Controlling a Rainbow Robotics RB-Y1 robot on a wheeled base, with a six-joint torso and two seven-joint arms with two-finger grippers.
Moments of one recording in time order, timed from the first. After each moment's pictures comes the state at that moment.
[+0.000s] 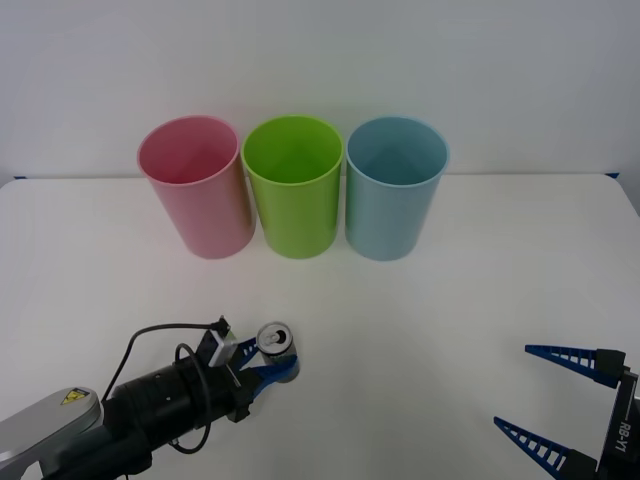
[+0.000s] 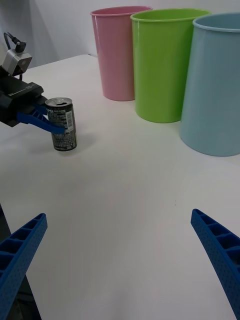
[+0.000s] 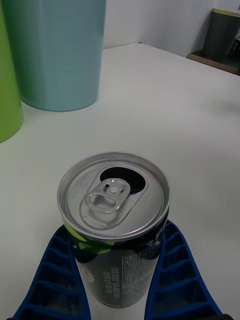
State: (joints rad) right arm 0.47 -0.43 -0.38 -1.91 1.30 -1.27 -0.01; left arm -0.06 0.76 -0.72 -1.61 -0.60 -0.34 -0.42
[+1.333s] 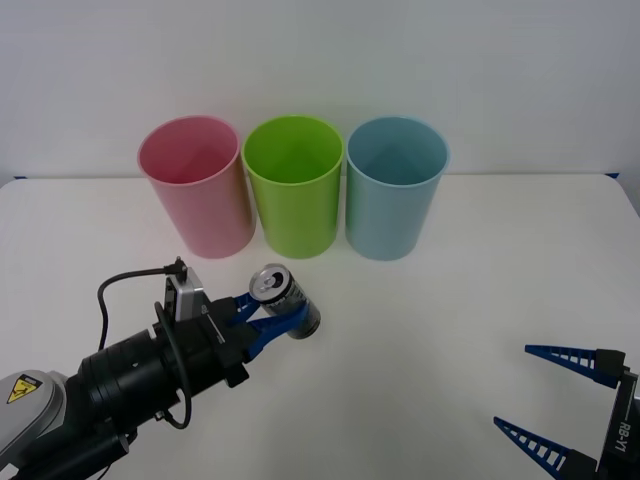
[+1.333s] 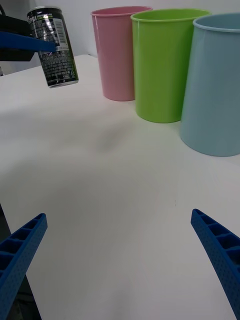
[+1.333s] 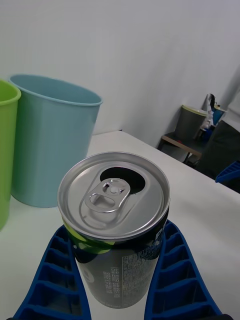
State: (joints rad) right arm 0.47 -0.43 -0.38 -1.91 1.30 -1.27 -0.01; left arm 0.12 0.68 -0.39 -1.93 -0.94 -0.50 0.08
